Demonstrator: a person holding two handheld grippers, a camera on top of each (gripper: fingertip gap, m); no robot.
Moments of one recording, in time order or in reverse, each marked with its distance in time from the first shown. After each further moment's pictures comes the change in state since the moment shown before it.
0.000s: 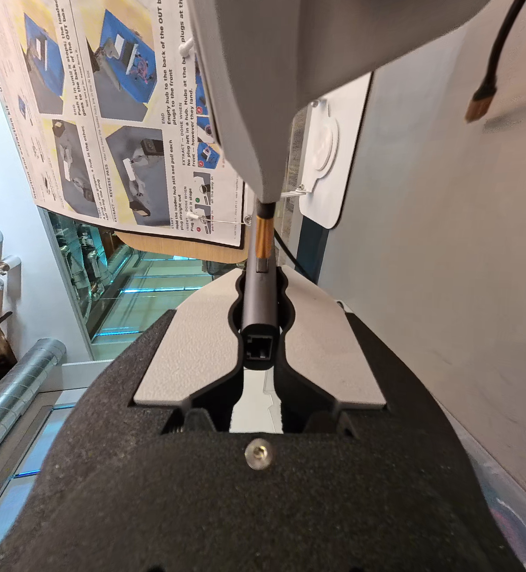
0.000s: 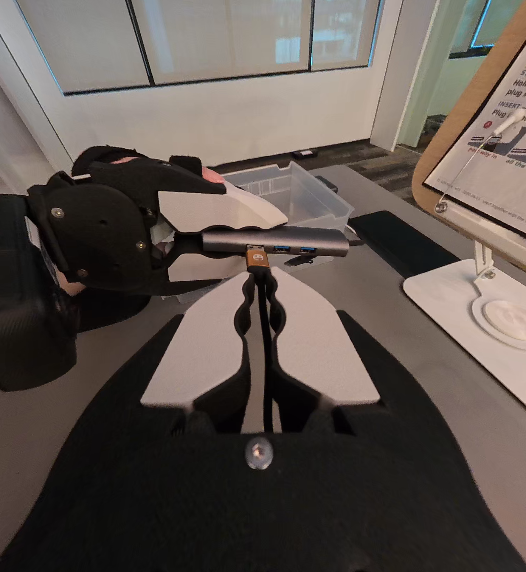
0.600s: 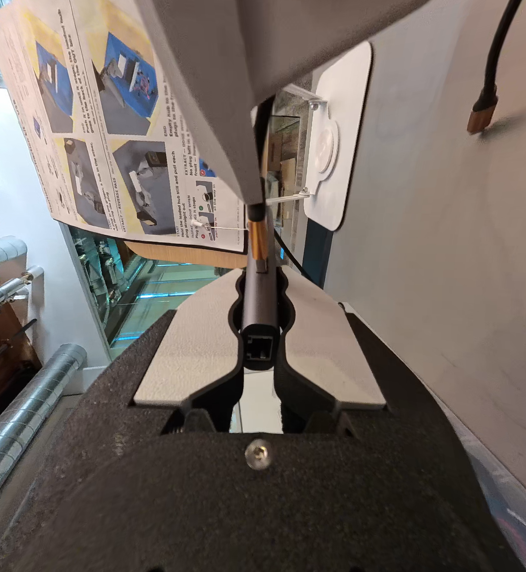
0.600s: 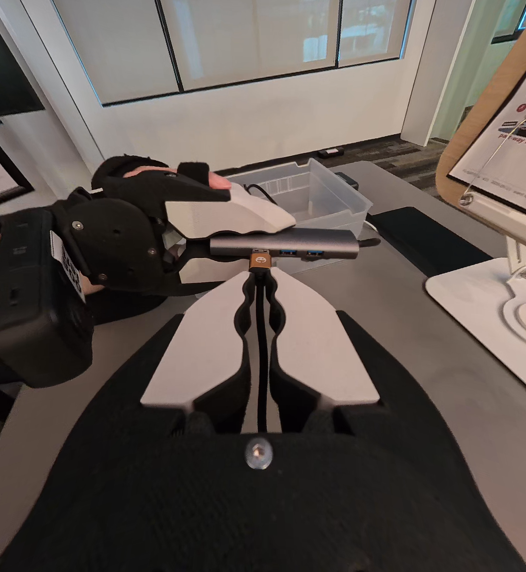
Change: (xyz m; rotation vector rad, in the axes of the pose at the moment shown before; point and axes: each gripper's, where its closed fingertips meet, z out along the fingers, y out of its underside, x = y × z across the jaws) left arm 0.004 -0.006 0.000 0.009 -0.029 0.051; right arm -0.001 0.004 -0.004 0.003 -0.089 0.039
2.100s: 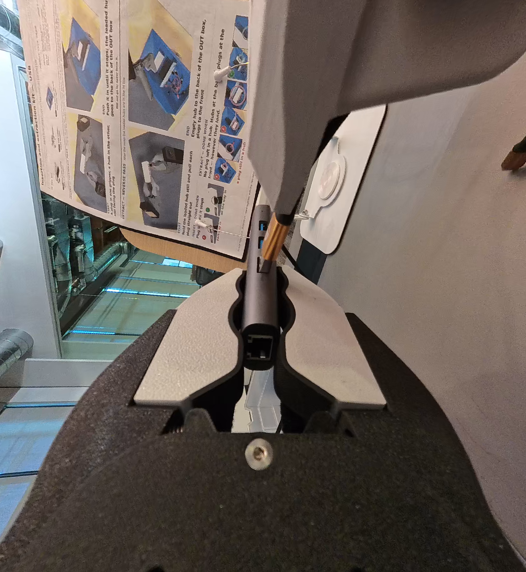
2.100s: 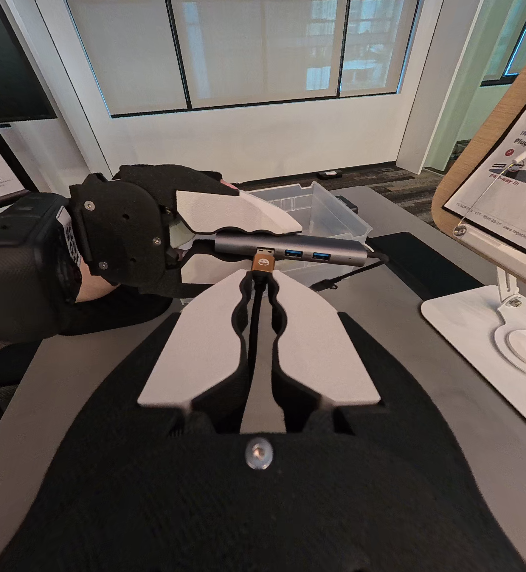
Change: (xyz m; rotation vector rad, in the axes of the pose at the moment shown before) left arm -0.014 -0.004 -0.005 0.061 0.002 -0.188; right arm -0.009 -0.014 -0.003 0.057 -0.008 -0.056
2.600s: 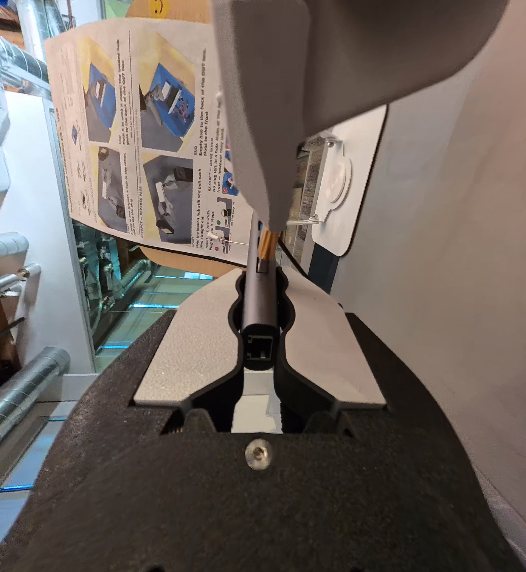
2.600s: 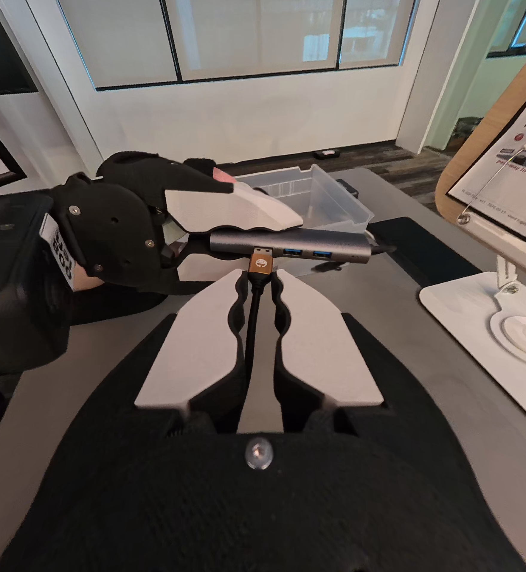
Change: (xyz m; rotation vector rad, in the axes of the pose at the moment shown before) left arm -0.001 -0.006 -0.004 0.032 -0.035 0.097; right arm -0.003 0.004 0.001 -0.071 0.017 -0.004
